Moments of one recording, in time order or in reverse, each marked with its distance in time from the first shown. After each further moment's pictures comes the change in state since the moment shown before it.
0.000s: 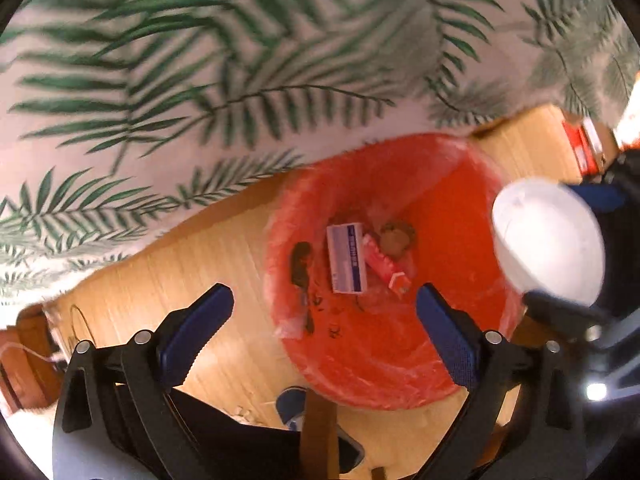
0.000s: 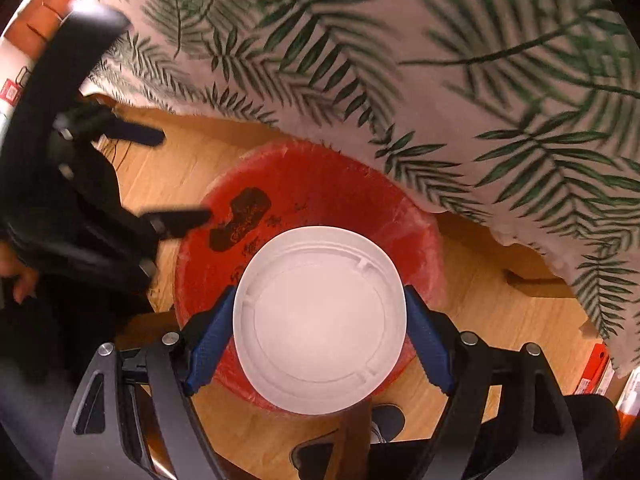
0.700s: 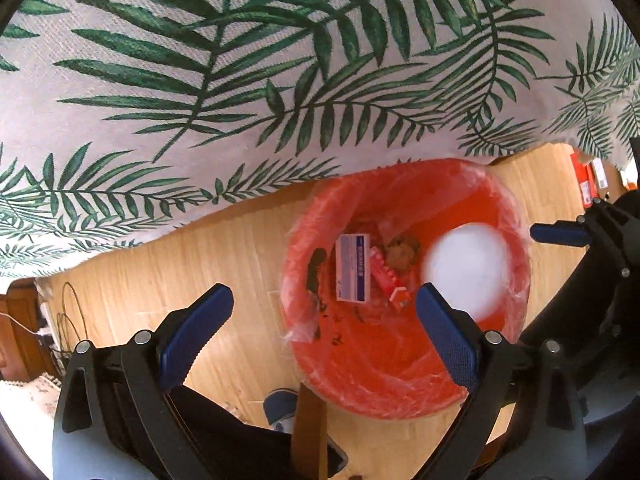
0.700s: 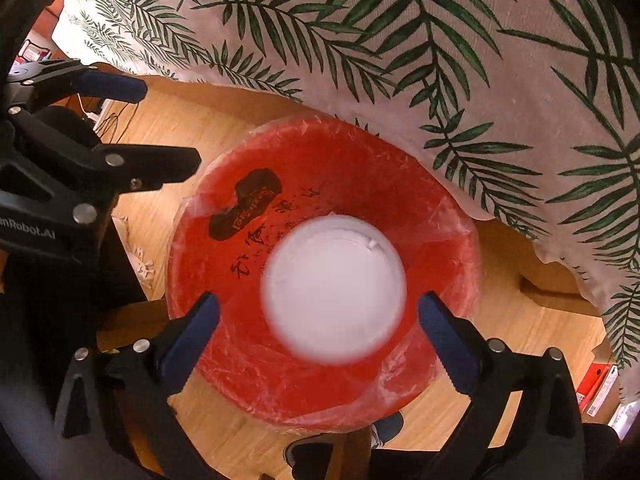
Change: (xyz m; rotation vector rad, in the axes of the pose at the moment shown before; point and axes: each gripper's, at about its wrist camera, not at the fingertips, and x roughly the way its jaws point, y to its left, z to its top) left arm -0.004 0.023 0.005 -0.094 -0.015 -0.003; right arm 0.044 0.019 0.012 -0.055 0.075 0.004
